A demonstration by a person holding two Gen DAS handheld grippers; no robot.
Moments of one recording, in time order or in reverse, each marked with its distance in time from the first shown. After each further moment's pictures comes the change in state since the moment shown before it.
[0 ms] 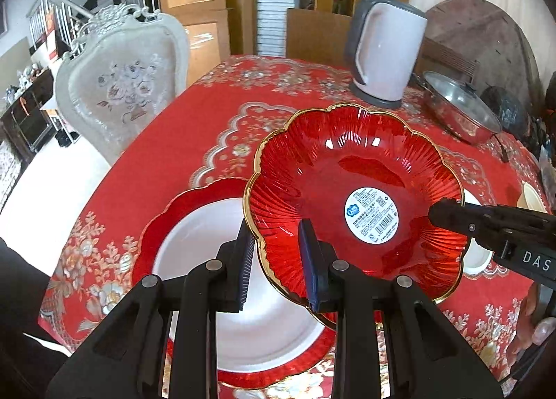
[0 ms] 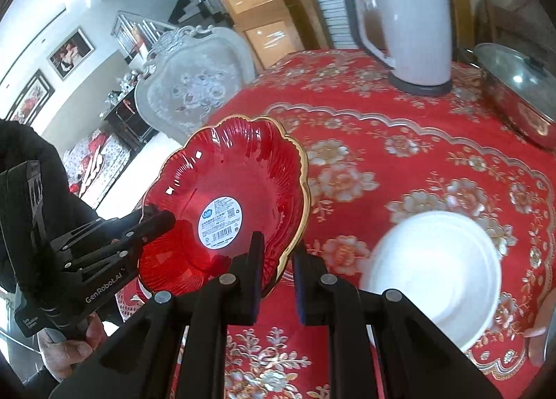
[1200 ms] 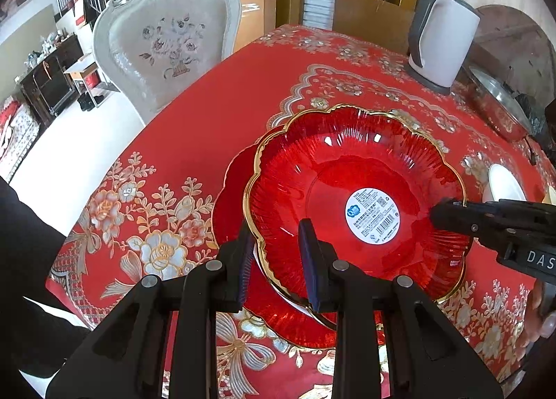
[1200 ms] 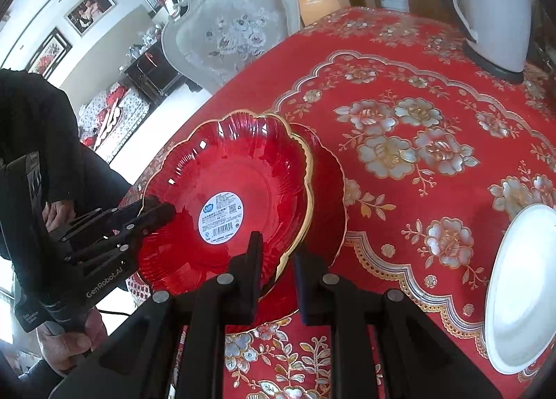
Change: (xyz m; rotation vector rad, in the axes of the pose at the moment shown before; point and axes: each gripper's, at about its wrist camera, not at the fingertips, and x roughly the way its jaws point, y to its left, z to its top) left arm 0.010 0.078 -0.047 -0.101 0.081 0.071; right arm 0.069 0.067 -0.016 -0.092 0.164 0.064
